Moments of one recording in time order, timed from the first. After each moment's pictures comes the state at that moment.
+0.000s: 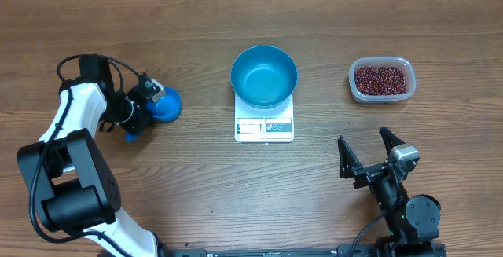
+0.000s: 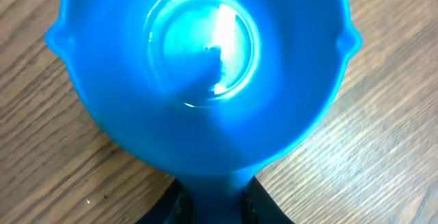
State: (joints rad) left arm 0.28 1.89 1.24 -0.85 0.28 0.92; right arm 0.13 0.01 0.02 -0.02 -0.15 0.15
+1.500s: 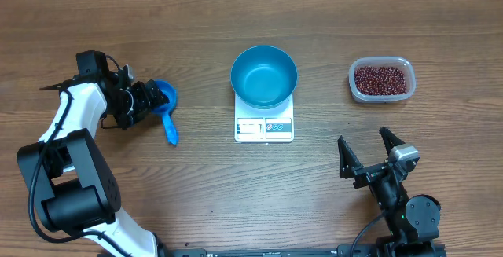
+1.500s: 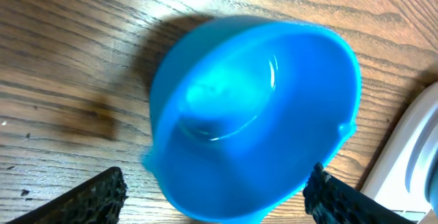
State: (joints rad) left arm 0.28 1.89 1.24 -0.73 0.41 -0.21; right arm 0.13 0.01 0.02 -0.02 -0.15 0.15
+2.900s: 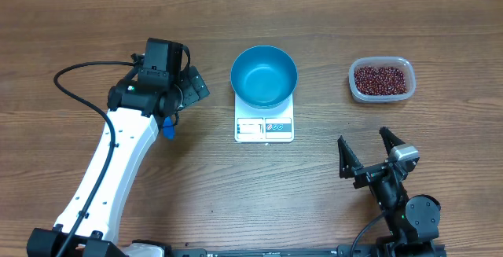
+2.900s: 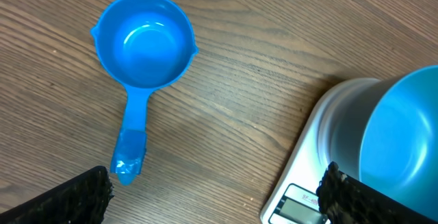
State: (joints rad) left arm -0.20 1.48 1.25 -0.86 -0.13 -0.69; right arm 0.13 0.01 0.02 -0.02 -0.15 0.15
